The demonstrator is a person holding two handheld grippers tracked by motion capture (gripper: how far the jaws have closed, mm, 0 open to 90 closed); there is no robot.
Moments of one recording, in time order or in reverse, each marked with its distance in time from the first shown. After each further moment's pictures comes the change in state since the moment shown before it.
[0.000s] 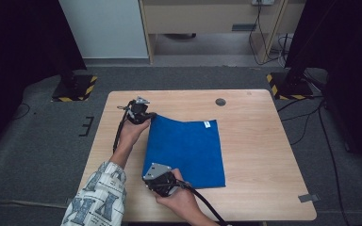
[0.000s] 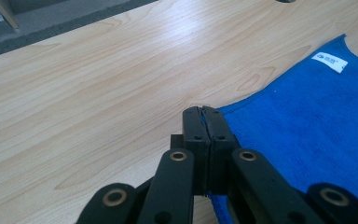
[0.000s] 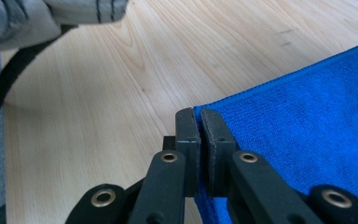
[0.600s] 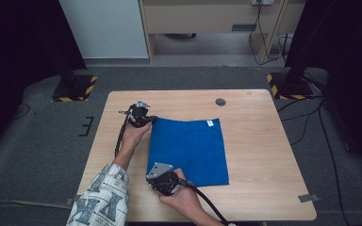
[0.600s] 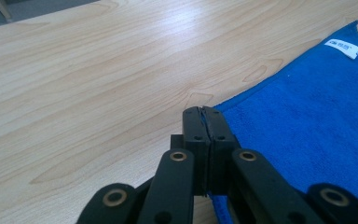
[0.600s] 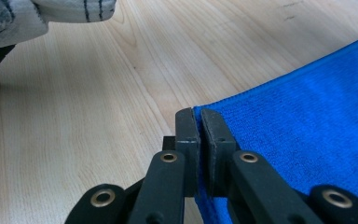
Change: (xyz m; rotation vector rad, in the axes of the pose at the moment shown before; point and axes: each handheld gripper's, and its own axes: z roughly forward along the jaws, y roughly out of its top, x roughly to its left) left arm 0.001 -0.016 0.017 -0.010 -0.013 -0.041; right arm -0.009 -0.011 0.004 0.056 0.008 0.017
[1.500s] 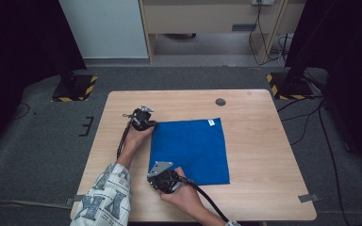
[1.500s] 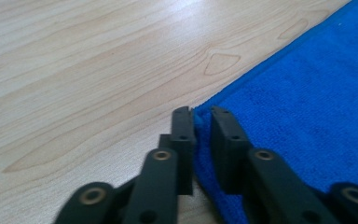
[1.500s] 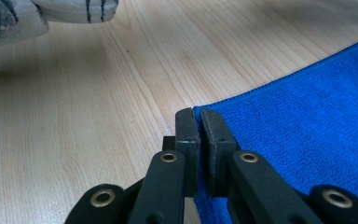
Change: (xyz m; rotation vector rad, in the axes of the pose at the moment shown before) left arm 0.008 -0.019 0.031 0.095 0.028 0.026; right arm -0.009 -0.006 0.011 0.043 0.037 0.021
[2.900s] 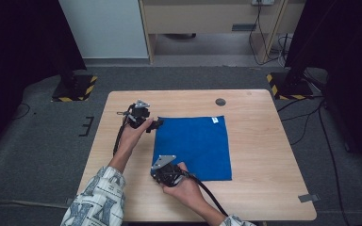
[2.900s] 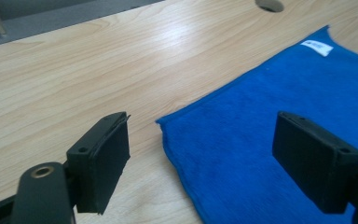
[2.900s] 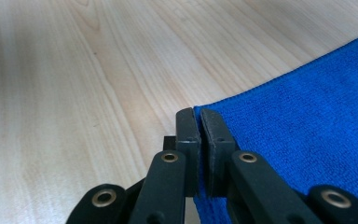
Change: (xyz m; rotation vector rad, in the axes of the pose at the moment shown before) left arm -0.011 0.017 -0.040 -0.141 -0.046 -0.005; right arm -0.021 0.000 0.004 0.010 -0.005 0.039
